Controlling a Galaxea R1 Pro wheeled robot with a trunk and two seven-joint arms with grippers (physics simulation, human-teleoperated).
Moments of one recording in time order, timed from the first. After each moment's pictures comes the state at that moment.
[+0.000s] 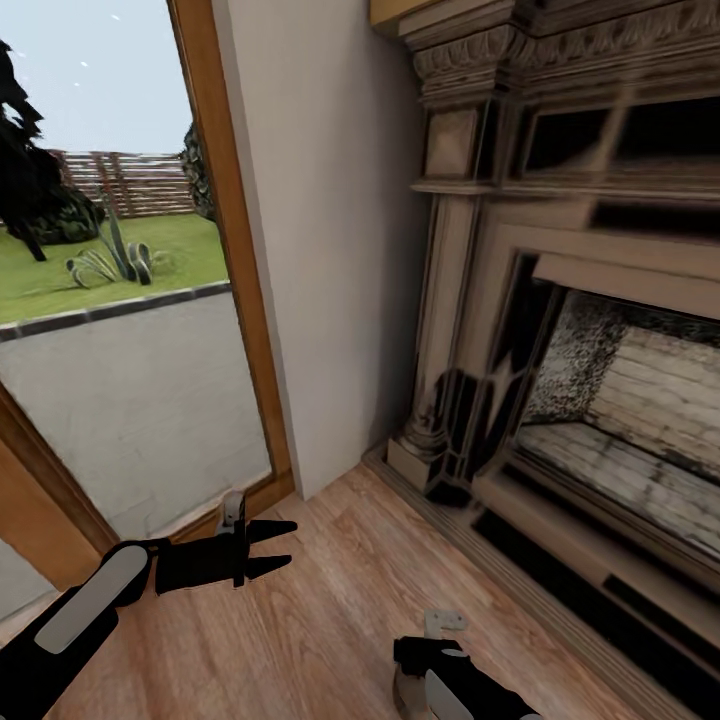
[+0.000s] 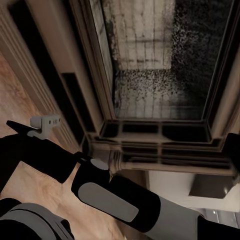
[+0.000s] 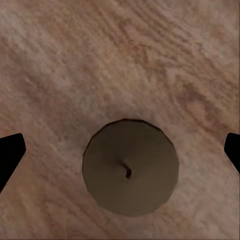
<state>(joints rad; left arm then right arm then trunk) -0.44 0.43 -0.40 -1.24 1.57 1.00 -0.35 -0.51 0.10 0.63 -0.37 -0.69 0.12 -0.27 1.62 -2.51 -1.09</state>
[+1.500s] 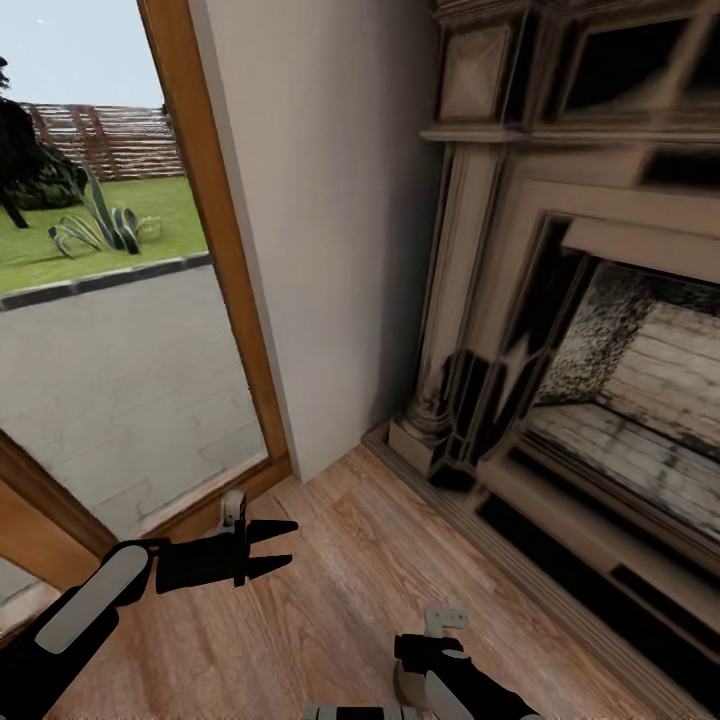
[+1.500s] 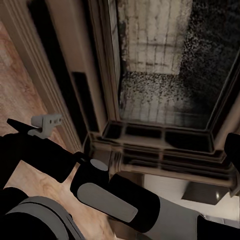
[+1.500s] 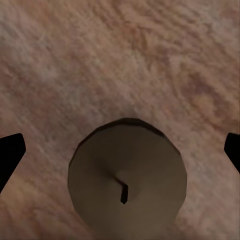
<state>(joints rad) -0.44 0.43 -0.40 -1.24 1.57 1.00 -0.35 -0.51 0.10 0.63 -0.36 -0.69 0.08 -0.27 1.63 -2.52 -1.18</state>
